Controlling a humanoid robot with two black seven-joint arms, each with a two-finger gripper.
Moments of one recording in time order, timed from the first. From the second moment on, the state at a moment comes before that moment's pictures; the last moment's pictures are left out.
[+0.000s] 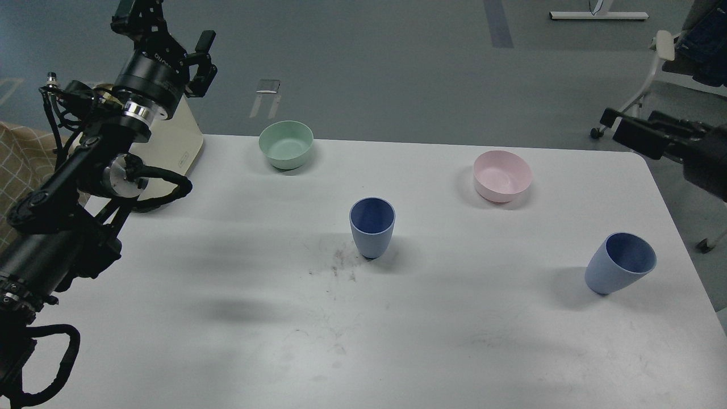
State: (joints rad) left arm -0.67 0.40 -1.10 -0.95 0.47 -0.20 -0.37; right arm 0.32 -0.76 1.32 1.49 -1.93 0.49 0.14
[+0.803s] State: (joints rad) left arm -0.68 0.39 -1.09 -0.96 0.48 -0.19 -0.36; right arm 0.11 -0.77 1.27 1.41 -2.09 0.49 0.15
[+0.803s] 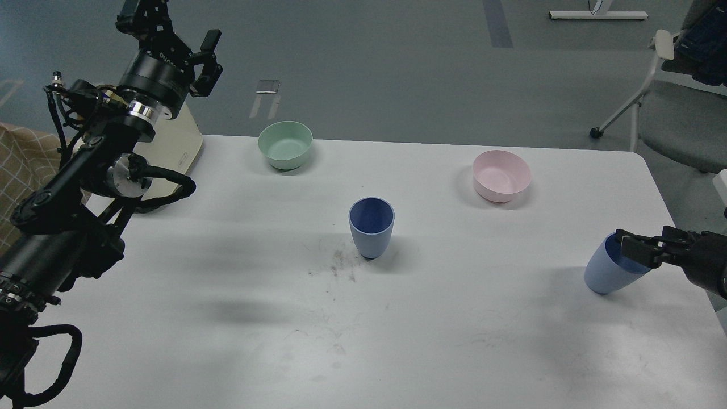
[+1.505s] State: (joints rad) left arm -0.68 0.40 -1.08 -0.96 0.48 -0.20 -0.36; right arm 0.09 -0.76 1.25 1.41 -2.09 0.49 0.14
